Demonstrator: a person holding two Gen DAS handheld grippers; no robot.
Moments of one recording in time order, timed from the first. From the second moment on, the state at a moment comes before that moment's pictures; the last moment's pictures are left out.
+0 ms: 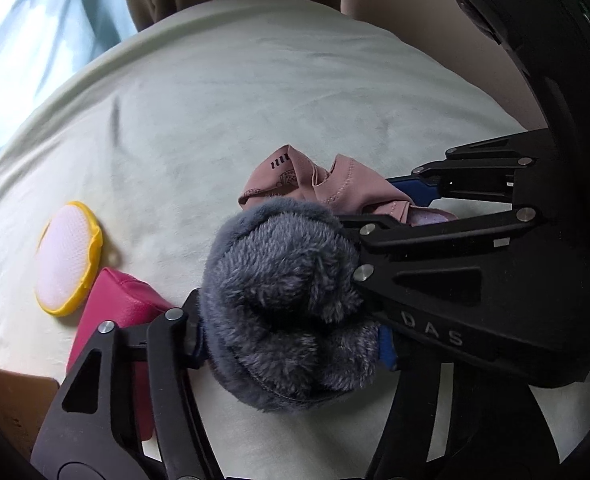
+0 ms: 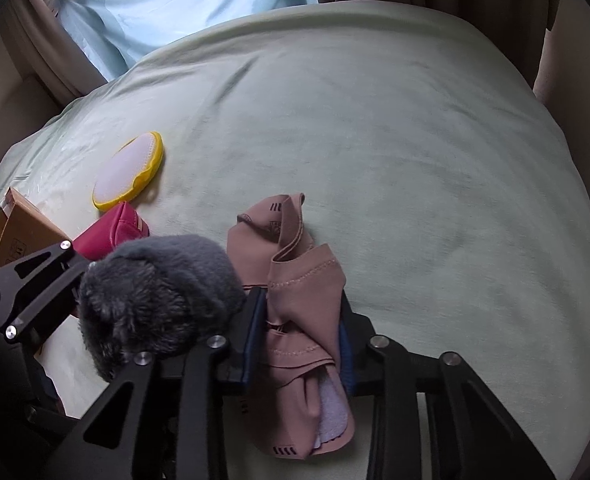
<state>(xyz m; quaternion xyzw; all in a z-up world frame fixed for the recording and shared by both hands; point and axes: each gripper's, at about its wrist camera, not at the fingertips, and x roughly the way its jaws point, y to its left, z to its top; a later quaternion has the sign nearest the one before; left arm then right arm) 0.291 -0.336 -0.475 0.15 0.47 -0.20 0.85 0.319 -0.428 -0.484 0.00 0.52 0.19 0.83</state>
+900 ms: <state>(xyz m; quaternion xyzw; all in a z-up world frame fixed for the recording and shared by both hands) 0.275 -0.304 -0.382 0.12 0.45 -0.19 0.86 0.294 -0.441 -0.399 0.02 0.48 0.16 0.86</state>
